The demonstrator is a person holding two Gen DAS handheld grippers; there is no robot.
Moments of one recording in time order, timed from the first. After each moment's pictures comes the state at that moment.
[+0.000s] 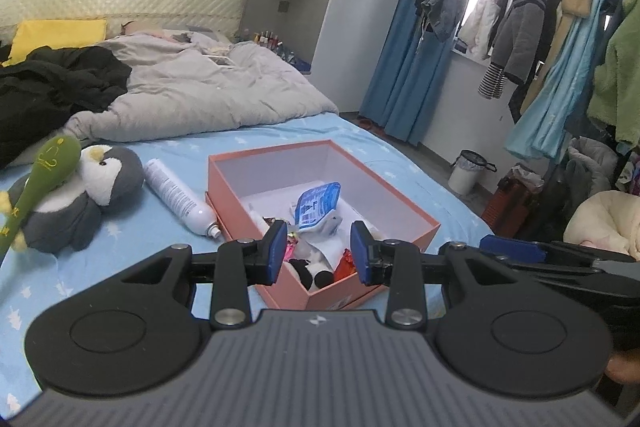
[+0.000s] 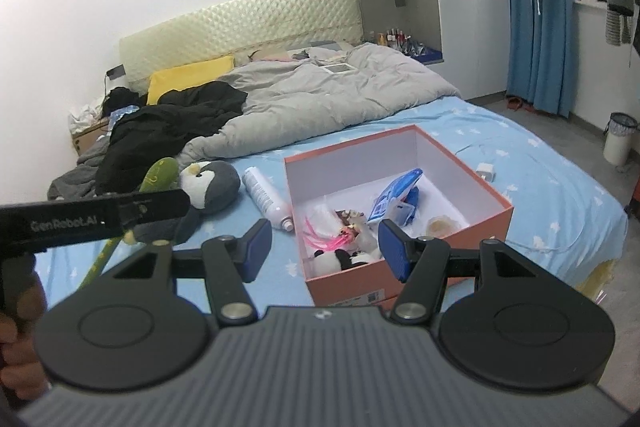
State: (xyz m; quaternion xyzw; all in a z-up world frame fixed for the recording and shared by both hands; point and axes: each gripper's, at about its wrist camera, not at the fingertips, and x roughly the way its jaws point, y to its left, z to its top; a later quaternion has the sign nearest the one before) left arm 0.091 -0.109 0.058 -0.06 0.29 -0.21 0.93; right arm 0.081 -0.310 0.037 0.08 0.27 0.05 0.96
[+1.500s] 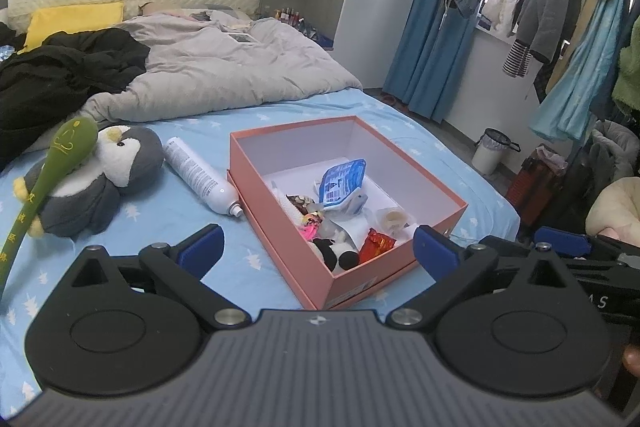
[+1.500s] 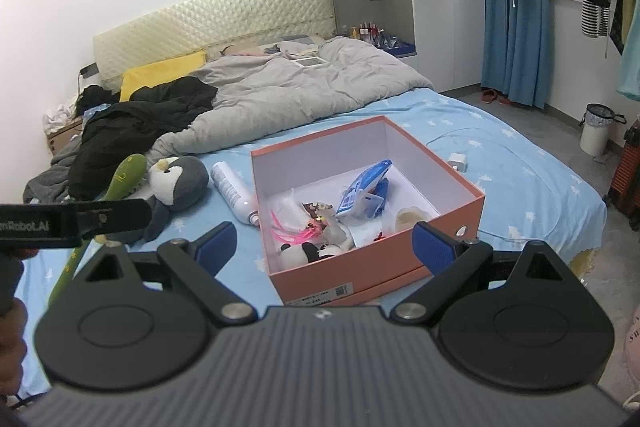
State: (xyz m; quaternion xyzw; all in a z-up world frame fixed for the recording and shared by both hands) left arm 0.110 -0.114 0.045 -0.04 0.32 -0.17 0.93; right arm 0.084 -0.322 0.024 0.07 0.28 0.01 0.96
